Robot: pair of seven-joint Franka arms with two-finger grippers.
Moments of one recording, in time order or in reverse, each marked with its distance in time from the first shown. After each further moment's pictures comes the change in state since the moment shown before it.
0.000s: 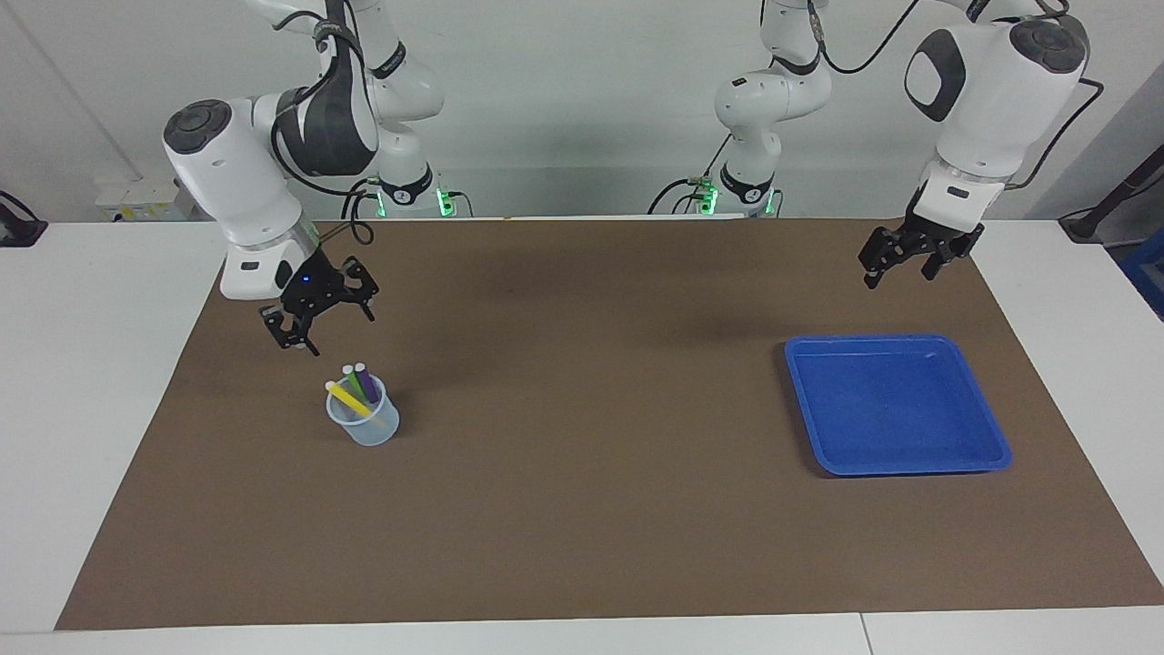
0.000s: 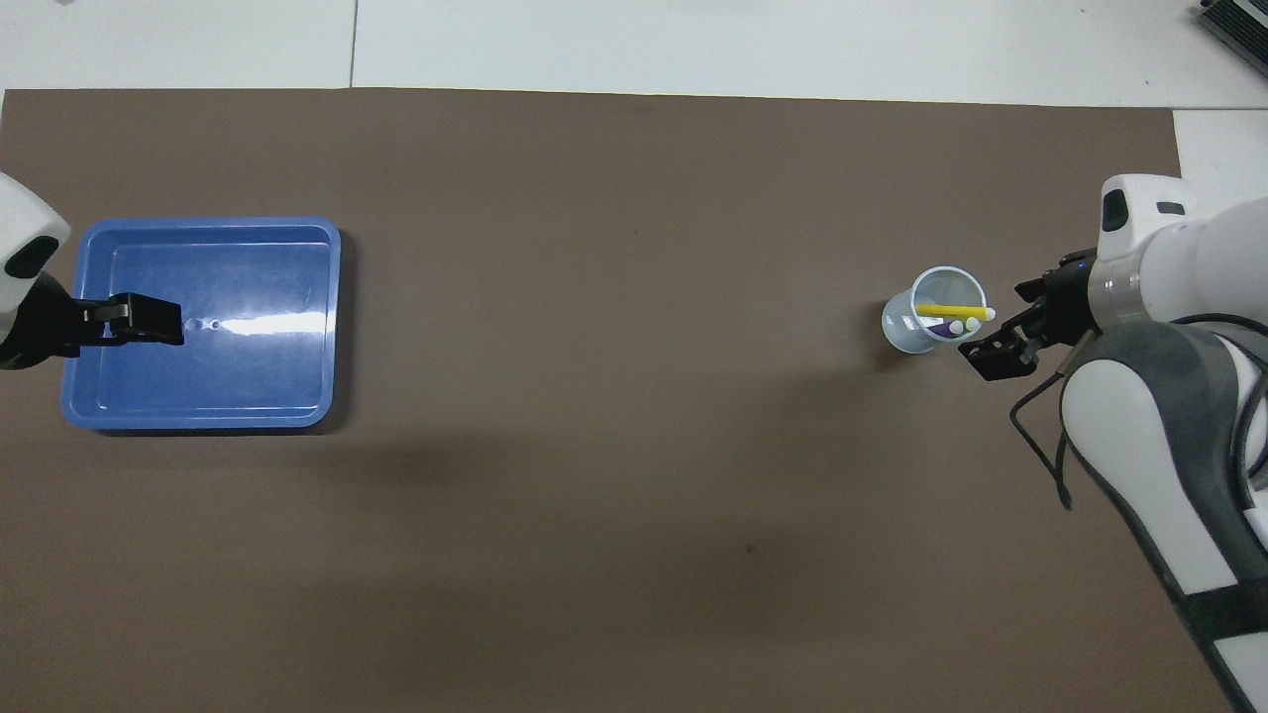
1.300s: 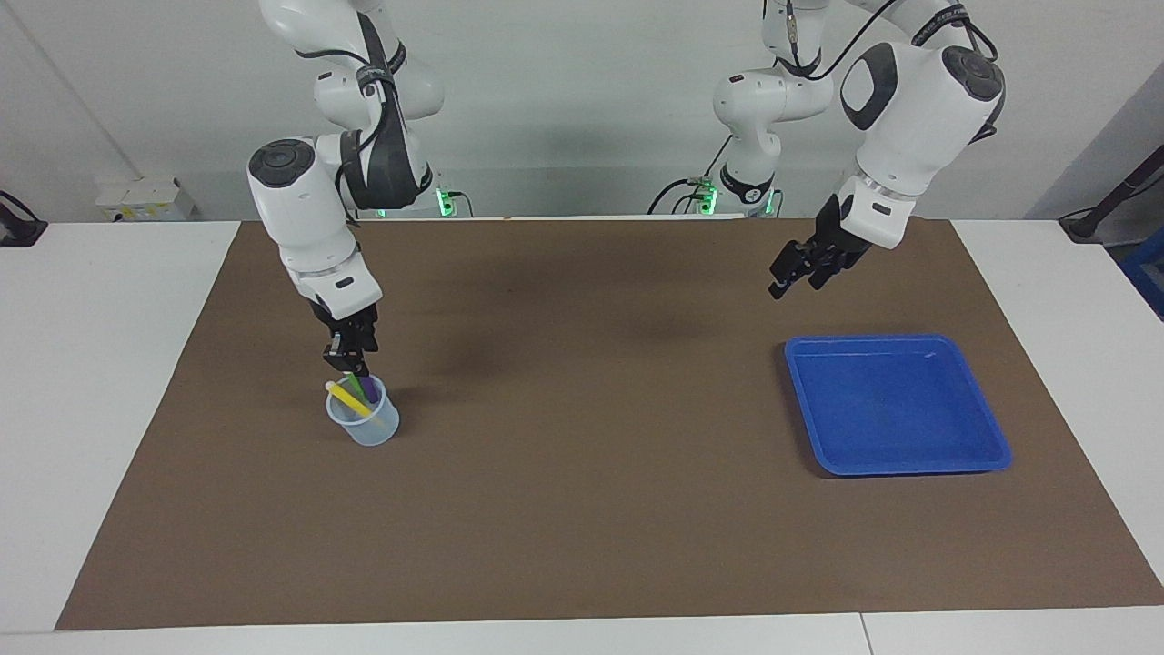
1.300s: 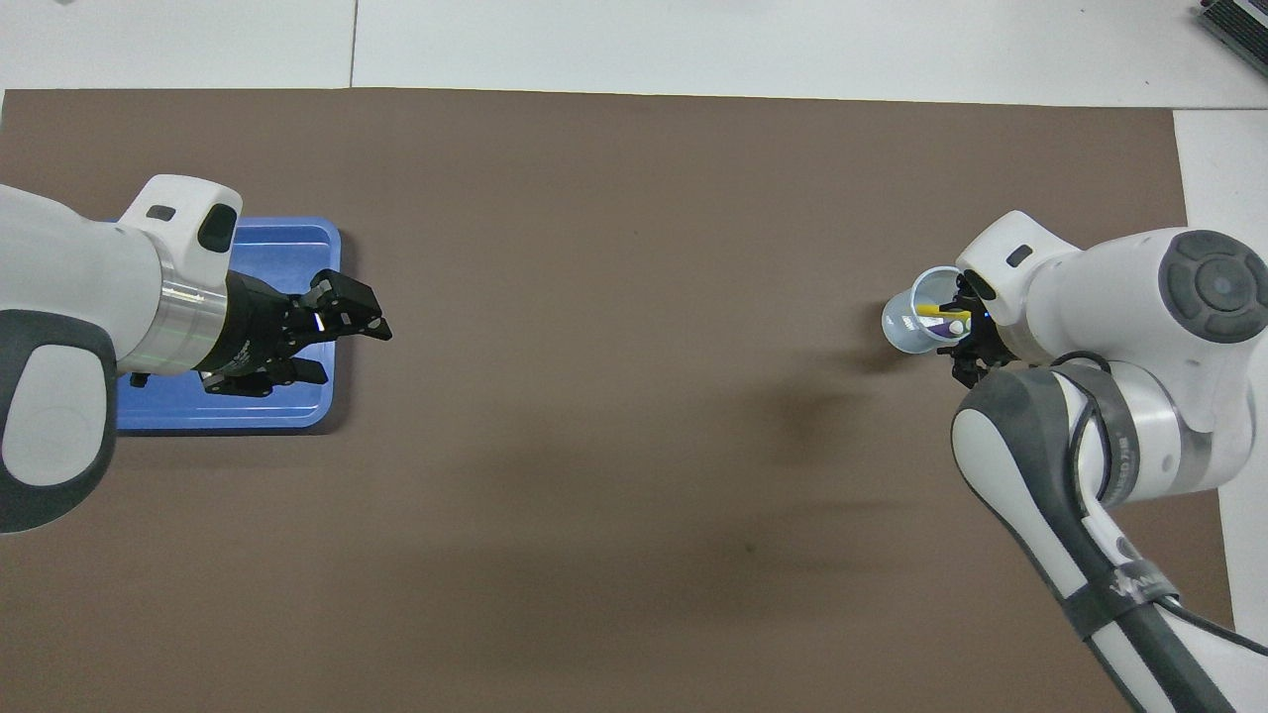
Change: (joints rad) left arm -0.178 0.046 -0.021 -0.015 -0.398 0.030 -0.515; right arm 0.072 0.039 0.001 -0.106 -0.154 0.180 -0.527
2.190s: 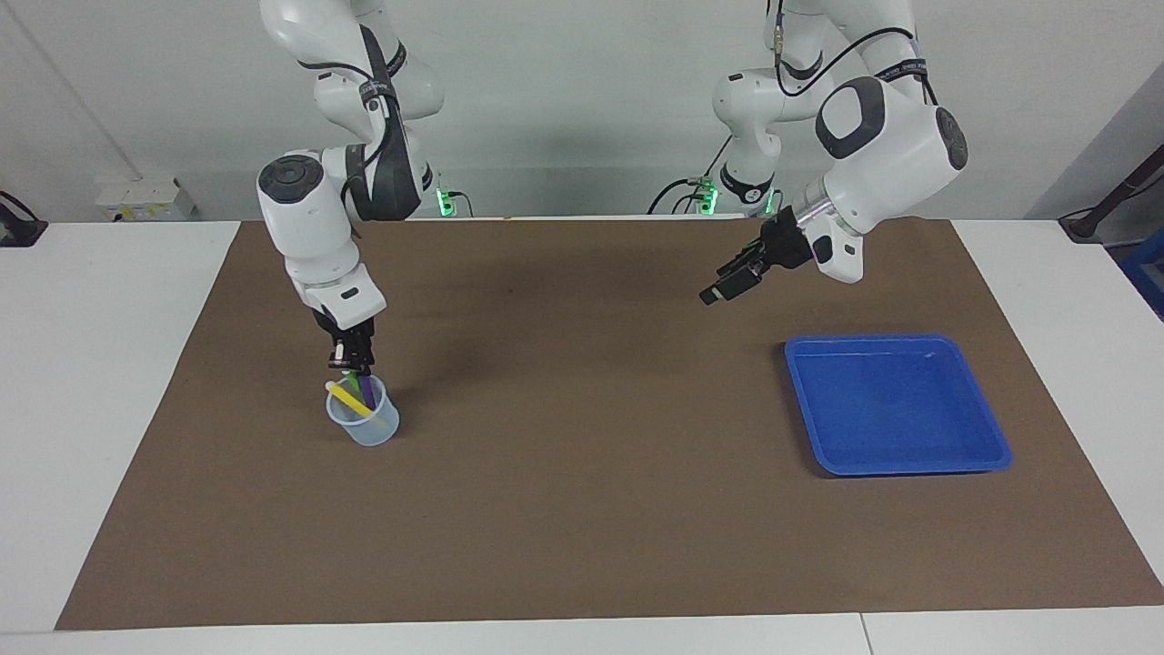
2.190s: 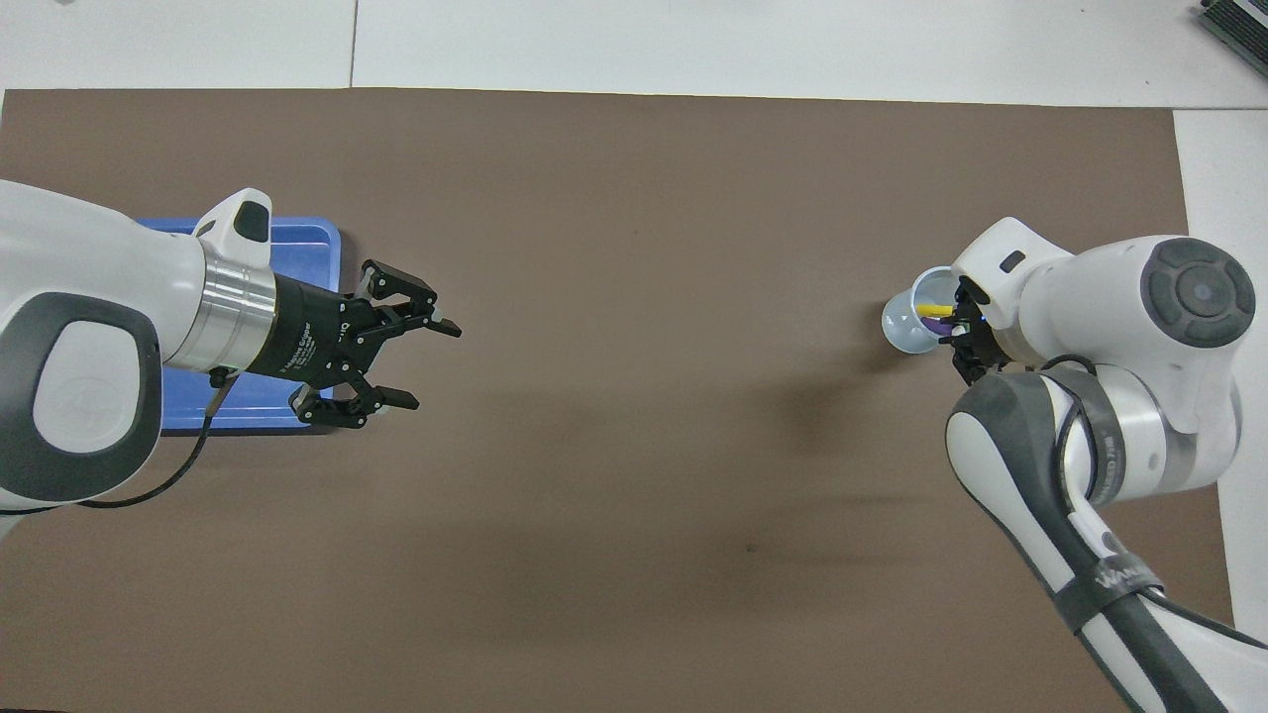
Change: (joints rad) left arm -0.012 0.039 -0.001 -0.028 -0.258 -0.014 -0.264; right arm -0.002 0.013 -0.004 -0.017 -0.030 0.037 -0.003
